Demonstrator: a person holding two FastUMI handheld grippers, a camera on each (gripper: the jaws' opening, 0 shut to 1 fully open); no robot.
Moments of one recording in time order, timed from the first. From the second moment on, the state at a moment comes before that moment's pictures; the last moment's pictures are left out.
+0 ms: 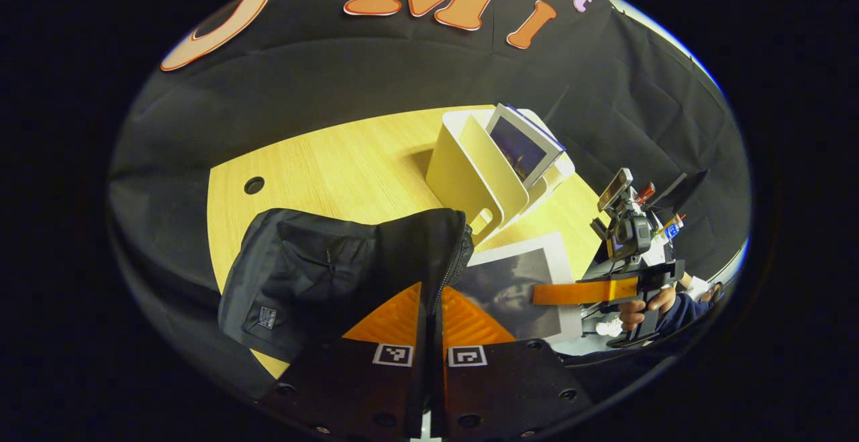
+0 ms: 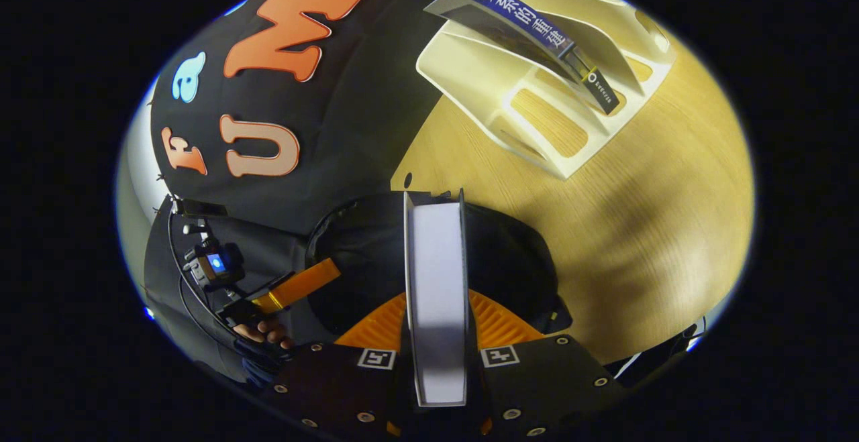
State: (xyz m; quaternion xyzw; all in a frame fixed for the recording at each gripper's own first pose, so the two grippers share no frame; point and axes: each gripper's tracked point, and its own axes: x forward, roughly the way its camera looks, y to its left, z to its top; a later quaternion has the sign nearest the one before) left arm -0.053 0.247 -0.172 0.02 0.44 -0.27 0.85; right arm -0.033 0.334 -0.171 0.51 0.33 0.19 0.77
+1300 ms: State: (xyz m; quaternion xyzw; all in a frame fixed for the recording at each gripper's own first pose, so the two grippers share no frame) left arm -0.051 0.211 -0.173 0.00 0.45 -0.26 0.85; right arm 0.036 0.433 -0.190 0.56 0.30 0.19 0.75
